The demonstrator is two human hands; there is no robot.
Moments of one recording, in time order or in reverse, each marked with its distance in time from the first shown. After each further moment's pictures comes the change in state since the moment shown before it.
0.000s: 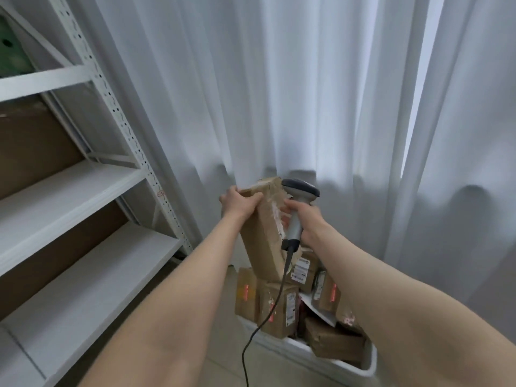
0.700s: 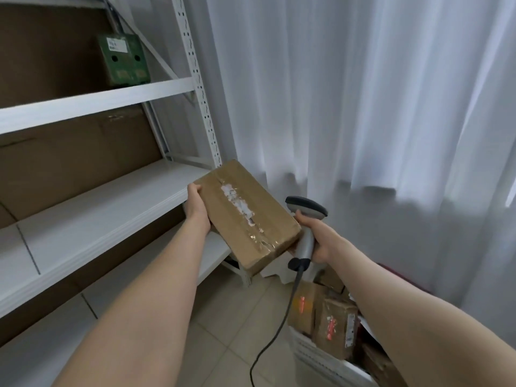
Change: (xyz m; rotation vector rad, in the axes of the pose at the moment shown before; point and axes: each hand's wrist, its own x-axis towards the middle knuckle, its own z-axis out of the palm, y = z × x) left_hand 0.019 -0.117 -0.270 -0.889 0.328 -0.271; right_hand -0.056 0.073 0.166 -0.054 -0.331 0.305
